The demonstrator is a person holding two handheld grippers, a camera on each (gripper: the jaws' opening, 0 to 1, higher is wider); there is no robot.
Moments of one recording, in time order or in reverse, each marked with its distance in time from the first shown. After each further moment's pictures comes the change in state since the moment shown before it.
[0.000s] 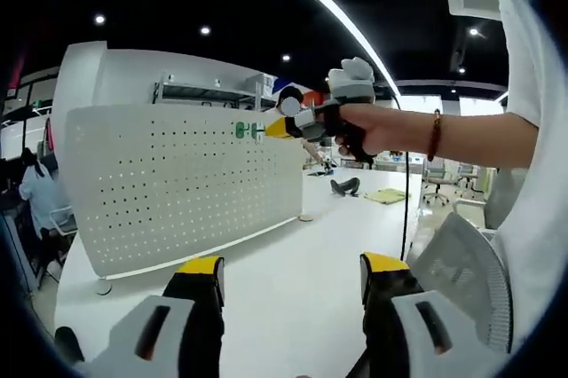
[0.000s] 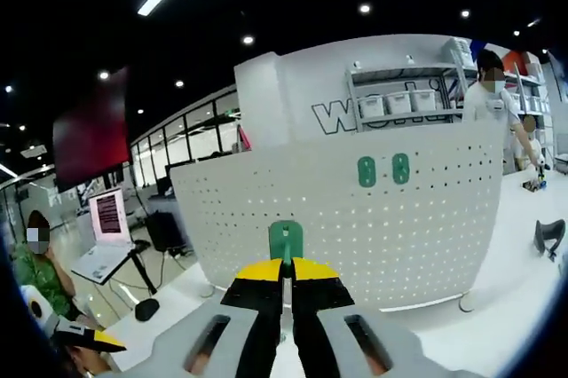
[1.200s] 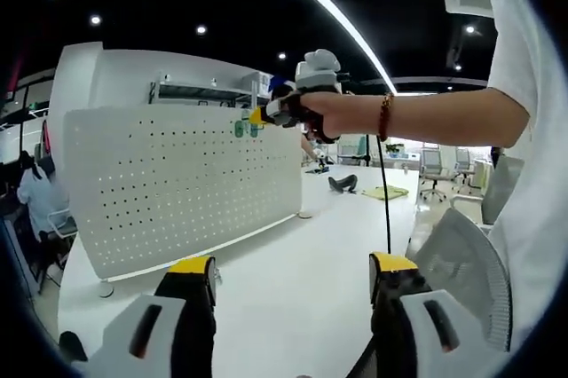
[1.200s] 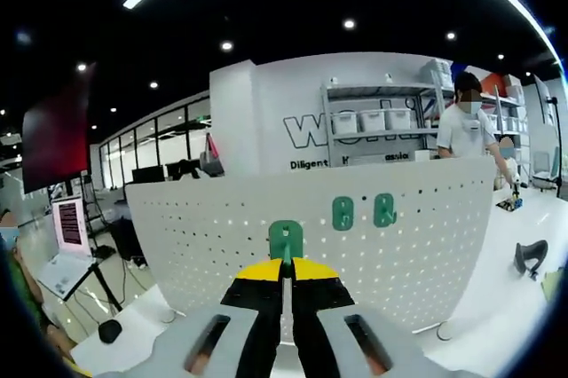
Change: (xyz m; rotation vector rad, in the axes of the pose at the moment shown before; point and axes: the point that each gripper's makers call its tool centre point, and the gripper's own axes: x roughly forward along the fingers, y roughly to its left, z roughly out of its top) left arm -0.003 0.006 -0.003 0.013 0.019 -0.018; right arm 0.047 -0.032 0.036 -0.051 -0.053 -0.155
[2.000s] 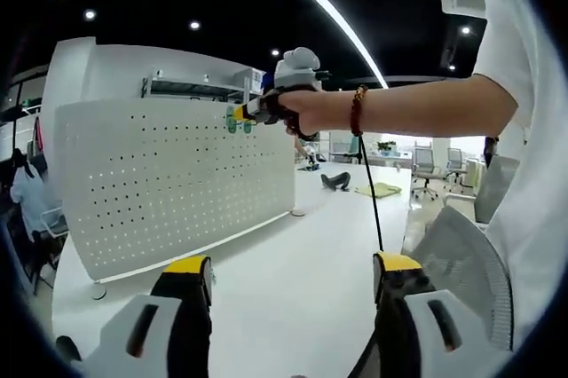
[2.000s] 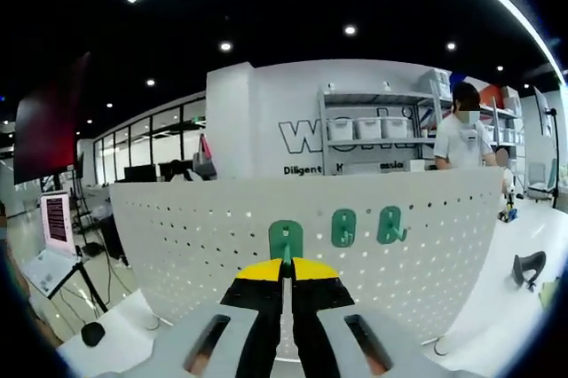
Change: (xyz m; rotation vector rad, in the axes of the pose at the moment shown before) left arm 0.006 0.002 -0.002 -0.010 0.010 -0.044; right arm 0.030 -0.004 0.003 -0.040 -0.022 -0.039
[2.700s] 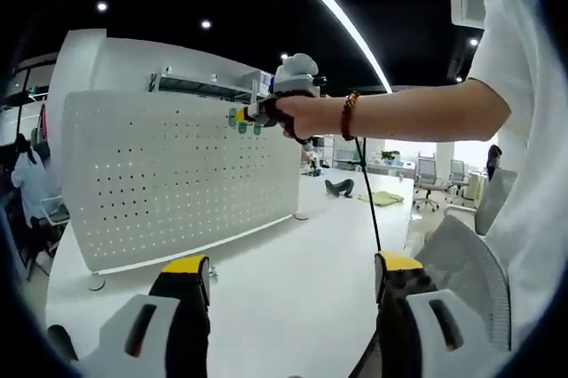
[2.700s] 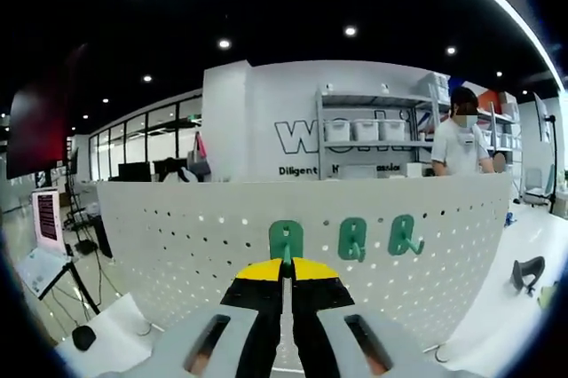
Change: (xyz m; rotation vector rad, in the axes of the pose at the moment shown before) left arm -0.004 0.012 -0.001 -0.060 -0.025 0.008; right arm 0.026 0.001 0.002 -0.014 -0.001 -0.026
